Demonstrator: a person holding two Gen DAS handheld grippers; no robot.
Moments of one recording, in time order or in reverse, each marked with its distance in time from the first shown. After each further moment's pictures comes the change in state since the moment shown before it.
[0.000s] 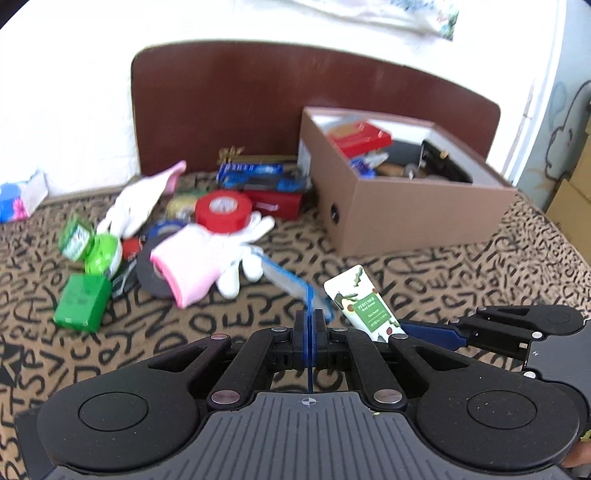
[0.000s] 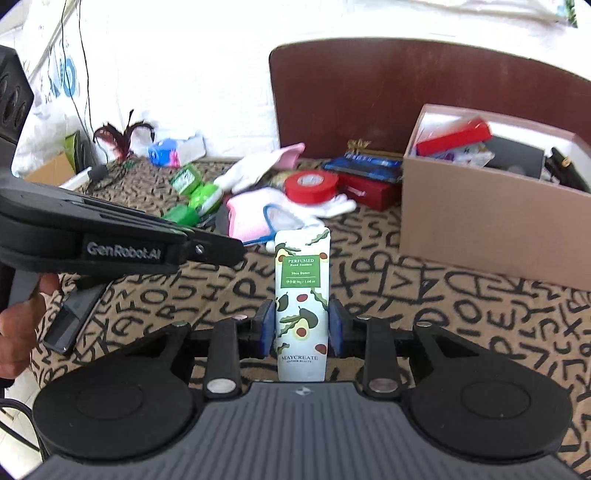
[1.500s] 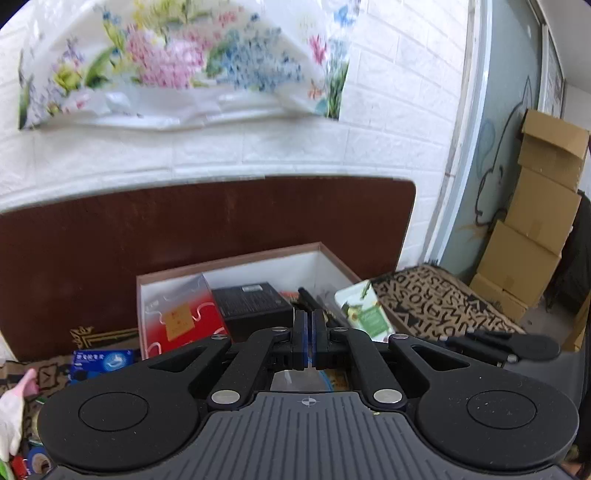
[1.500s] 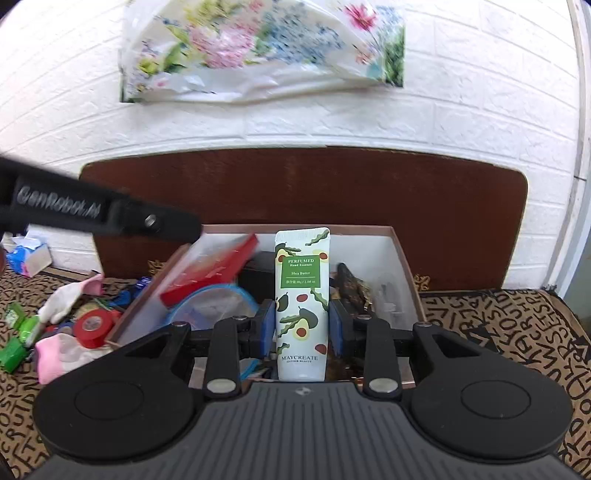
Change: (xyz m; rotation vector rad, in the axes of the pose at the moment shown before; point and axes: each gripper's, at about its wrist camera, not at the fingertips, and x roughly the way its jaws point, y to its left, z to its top) left arm 0.094 -0.144 0.189 0.147 -0.163 -0.220; right arm -0.037 -0.209 0.106 0.101 -0.193 -0.359
